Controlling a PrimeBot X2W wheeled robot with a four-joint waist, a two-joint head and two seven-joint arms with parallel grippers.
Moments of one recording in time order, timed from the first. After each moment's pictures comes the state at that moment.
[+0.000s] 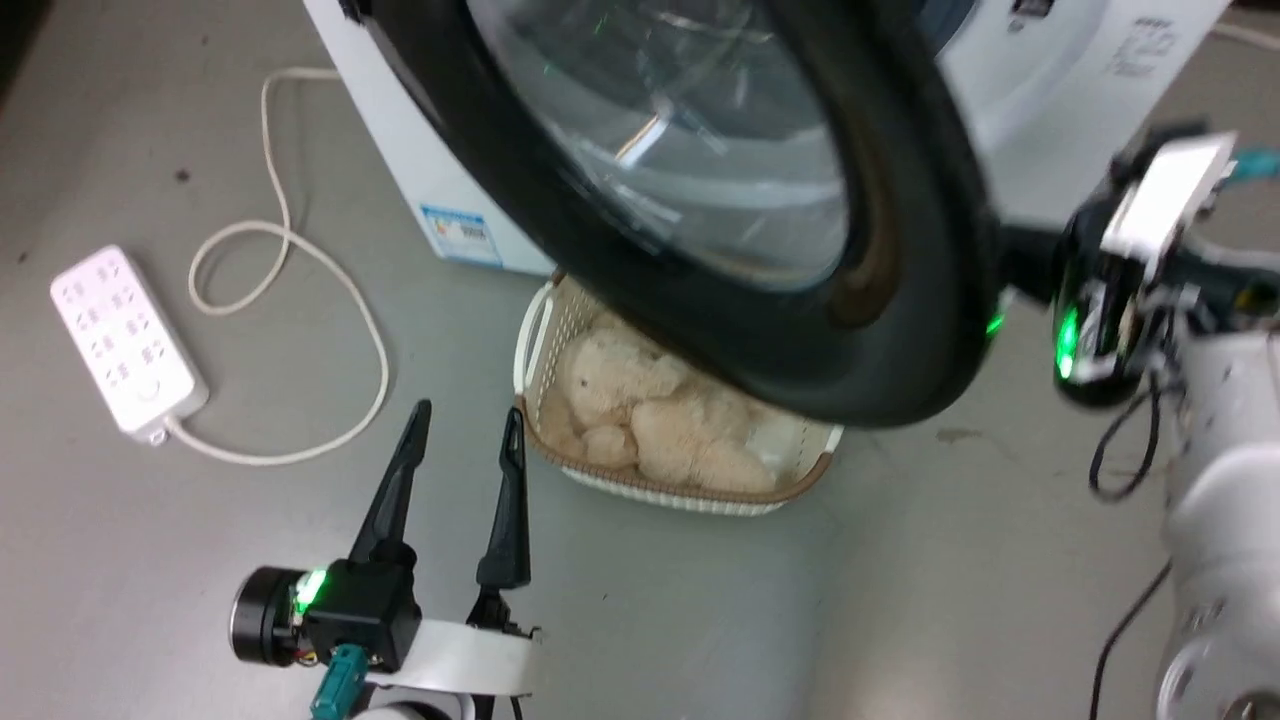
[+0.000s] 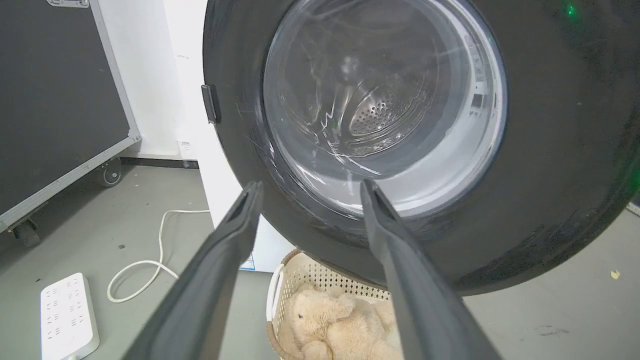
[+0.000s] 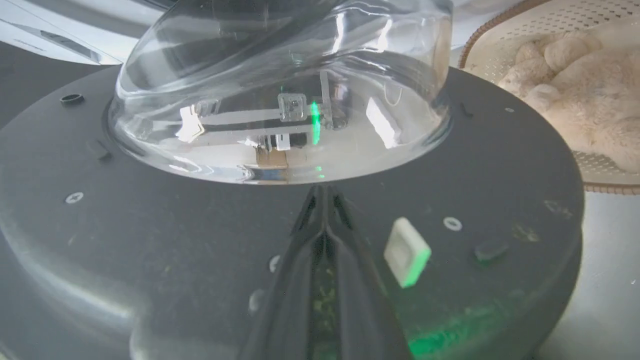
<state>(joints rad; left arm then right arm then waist) -0.06 0.05 -0.20 -0.09 -0.08 0.08 -0.26 -1.04 -0.06 -0.51 0.94 0.96 0.13 1.11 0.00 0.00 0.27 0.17</state>
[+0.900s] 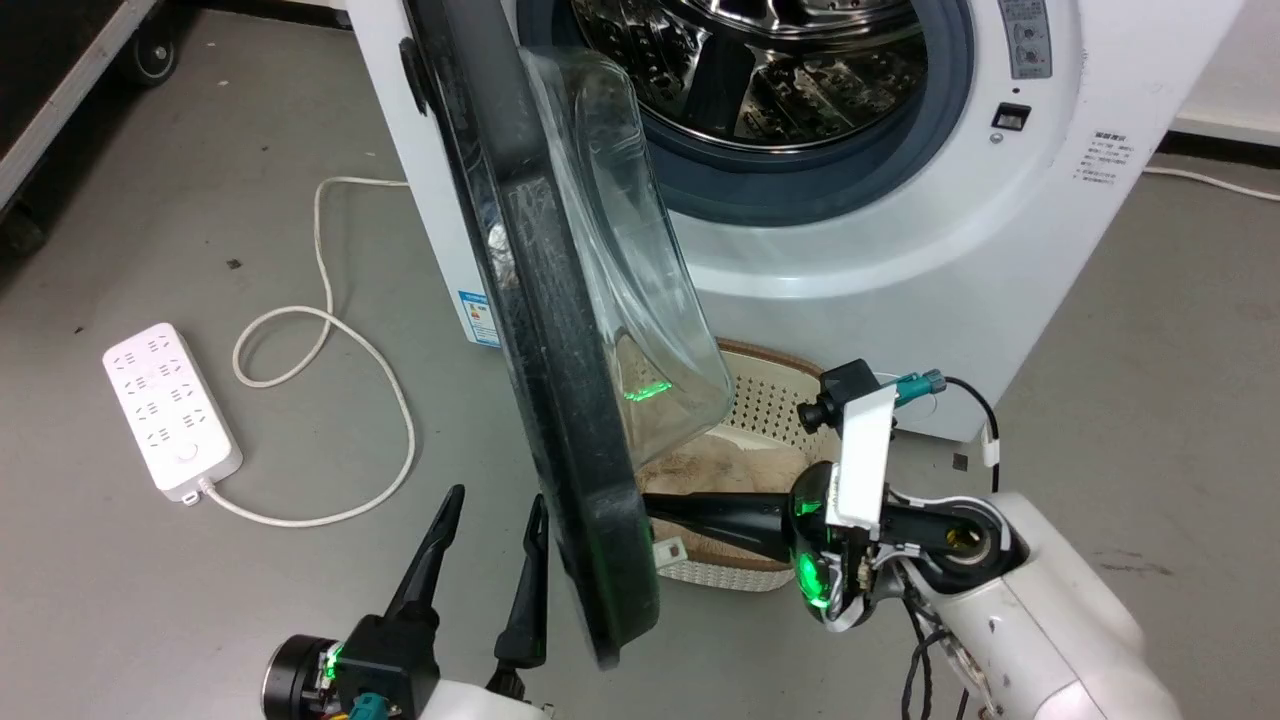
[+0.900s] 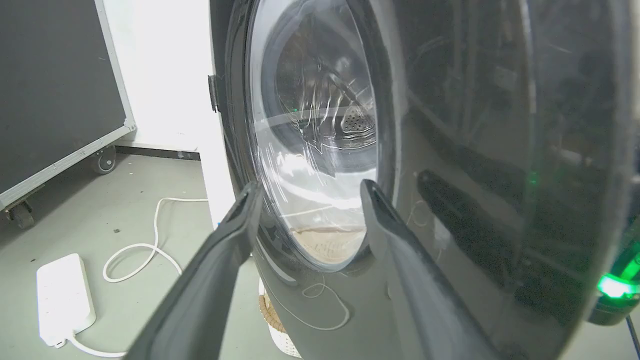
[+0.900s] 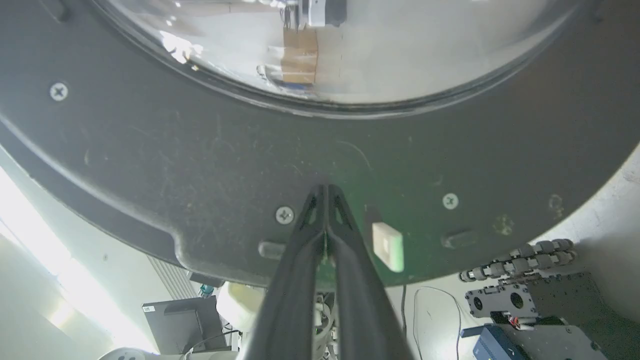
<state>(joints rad) 0.03 0.05 -0.22 -0.02 -0.11 0.03 -0.26 -0.62 -0.05 0.43 0.64 1.70 0.13 0.91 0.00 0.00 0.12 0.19</state>
